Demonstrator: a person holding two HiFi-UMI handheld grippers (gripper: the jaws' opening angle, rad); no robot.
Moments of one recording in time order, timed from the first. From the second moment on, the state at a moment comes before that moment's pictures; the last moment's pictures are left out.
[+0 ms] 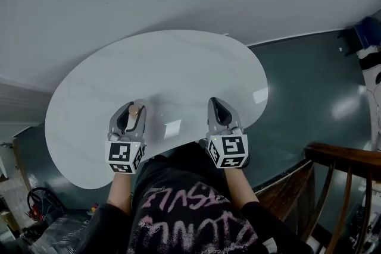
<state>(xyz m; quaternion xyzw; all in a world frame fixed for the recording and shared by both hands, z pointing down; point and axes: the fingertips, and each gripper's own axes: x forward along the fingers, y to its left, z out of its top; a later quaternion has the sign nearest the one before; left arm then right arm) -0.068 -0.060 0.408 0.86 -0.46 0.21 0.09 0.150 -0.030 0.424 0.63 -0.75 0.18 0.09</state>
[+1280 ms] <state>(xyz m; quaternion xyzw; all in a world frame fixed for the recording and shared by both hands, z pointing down) -0.076 -0.098 0.407 0.85 -0.49 0.19 0.09 0.112 -0.082 0.427 0.57 -0.80 0.16 0.11</state>
